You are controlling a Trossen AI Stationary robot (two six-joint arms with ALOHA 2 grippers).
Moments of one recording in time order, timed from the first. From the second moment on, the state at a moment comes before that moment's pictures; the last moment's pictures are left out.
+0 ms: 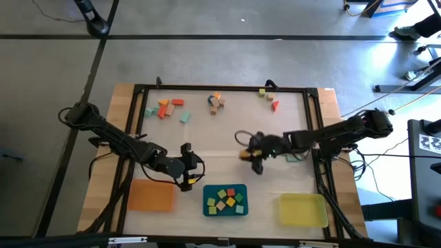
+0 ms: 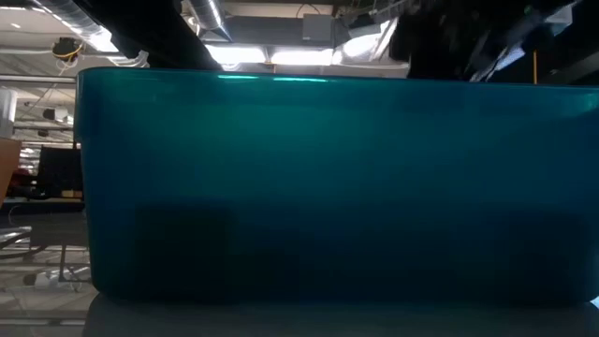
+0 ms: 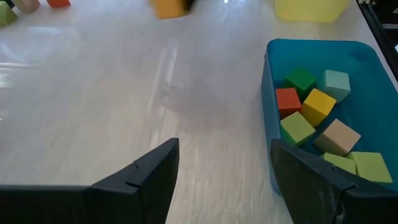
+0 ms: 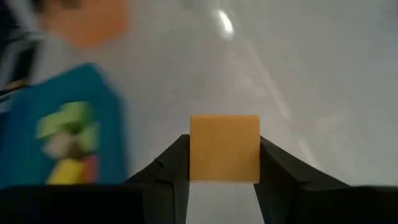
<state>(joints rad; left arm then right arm) -0.44 1.37 0.79 -0.12 -0.45 -0.34 0.16 1.35 0.72 -0.01 0.07 0.43</state>
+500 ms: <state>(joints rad) -0.44 1.37 0.79 -0.11 -0.45 -0.34 0.38 1.54 0.72 0.29 0.01 0.33</state>
